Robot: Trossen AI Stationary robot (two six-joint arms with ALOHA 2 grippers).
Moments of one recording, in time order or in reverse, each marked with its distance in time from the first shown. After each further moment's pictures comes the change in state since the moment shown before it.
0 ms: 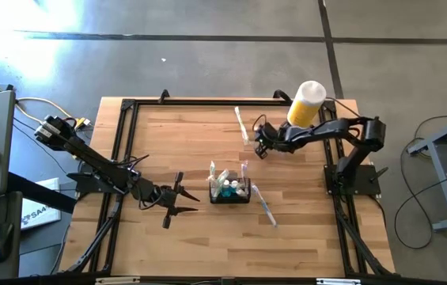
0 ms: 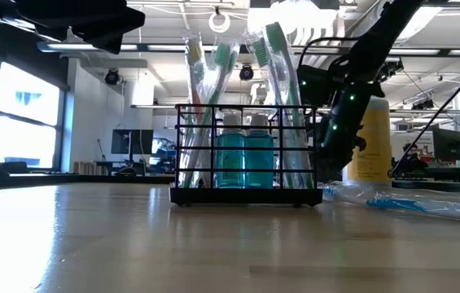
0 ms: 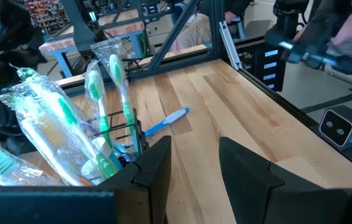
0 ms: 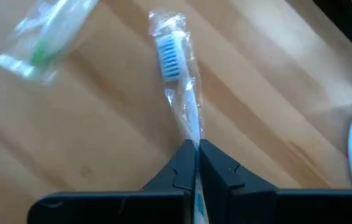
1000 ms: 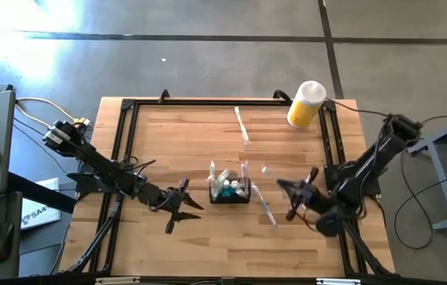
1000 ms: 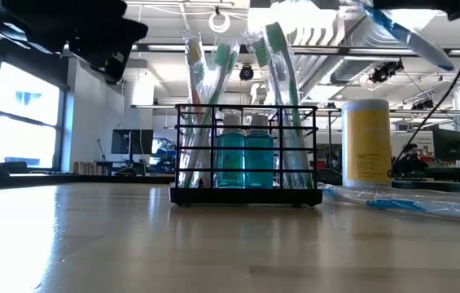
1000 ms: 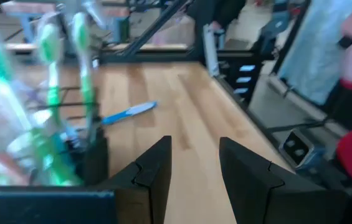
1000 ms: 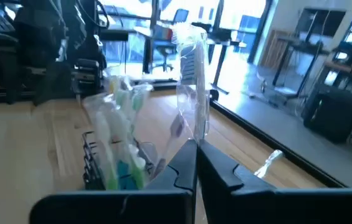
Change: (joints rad) left arm 0.000 0.165 0.000 0.173 0.082 -0.240; right arm 1.166 -0.487 -0.074 0.097 0.897 0.139
